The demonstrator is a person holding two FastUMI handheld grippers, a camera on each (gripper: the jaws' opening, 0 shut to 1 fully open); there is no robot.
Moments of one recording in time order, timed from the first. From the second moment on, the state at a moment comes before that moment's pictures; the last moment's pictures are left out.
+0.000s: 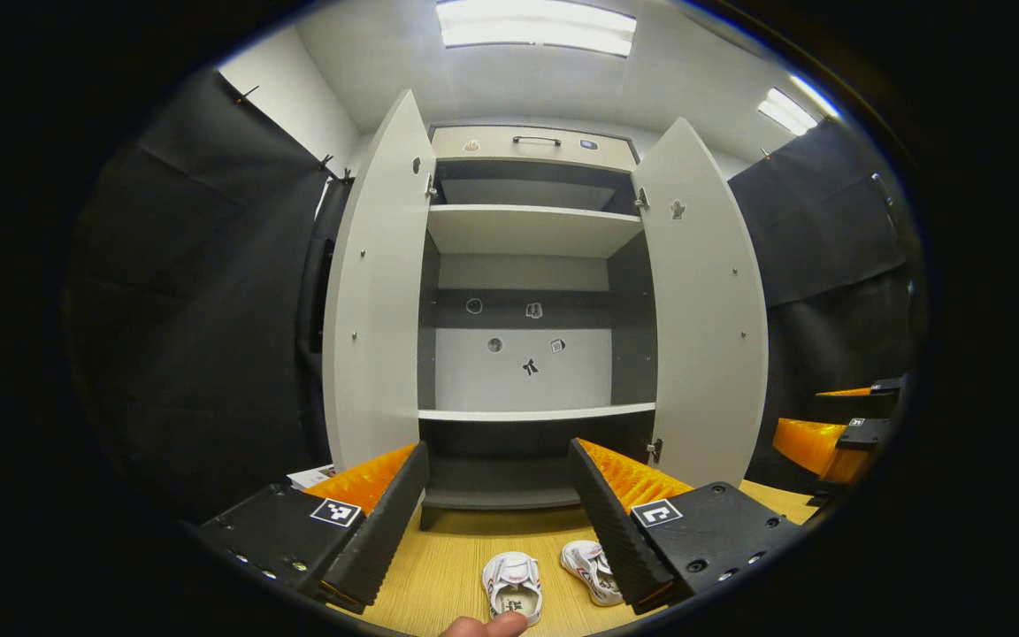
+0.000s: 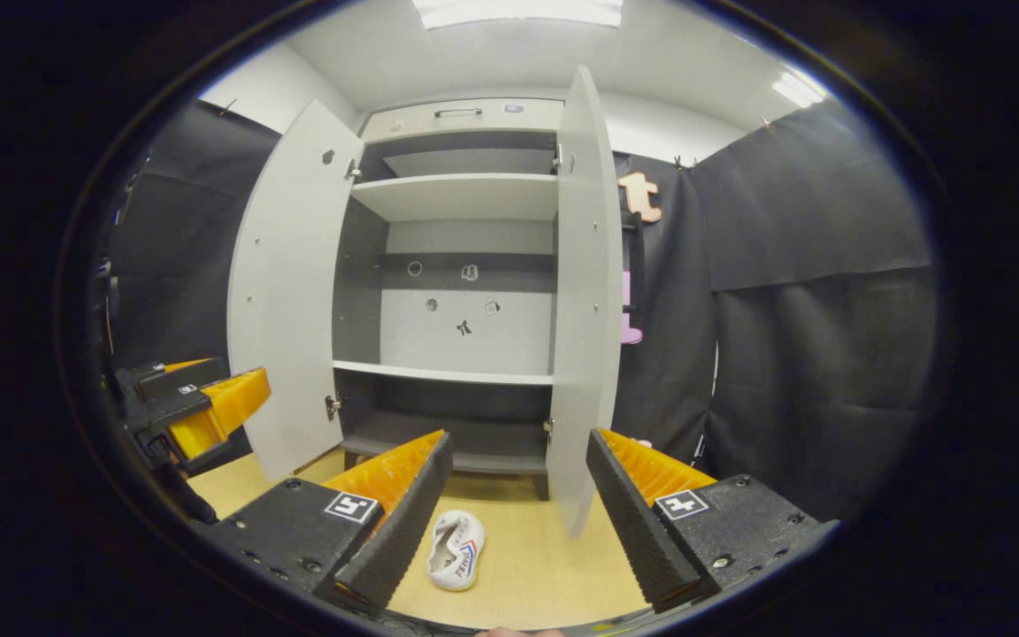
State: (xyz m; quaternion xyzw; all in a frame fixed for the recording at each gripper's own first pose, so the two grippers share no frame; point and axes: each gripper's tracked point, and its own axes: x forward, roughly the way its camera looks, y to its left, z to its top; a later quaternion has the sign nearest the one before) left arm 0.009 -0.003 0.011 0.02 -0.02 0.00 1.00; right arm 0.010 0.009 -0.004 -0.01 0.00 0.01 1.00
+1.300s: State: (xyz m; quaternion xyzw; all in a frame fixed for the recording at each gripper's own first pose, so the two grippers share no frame) left arm 0.007 0.057 0.000 0.02 0.00 0.03 1.00; right arm 0.072 0.114 -0.166 0.01 0.17 0.12 0.98
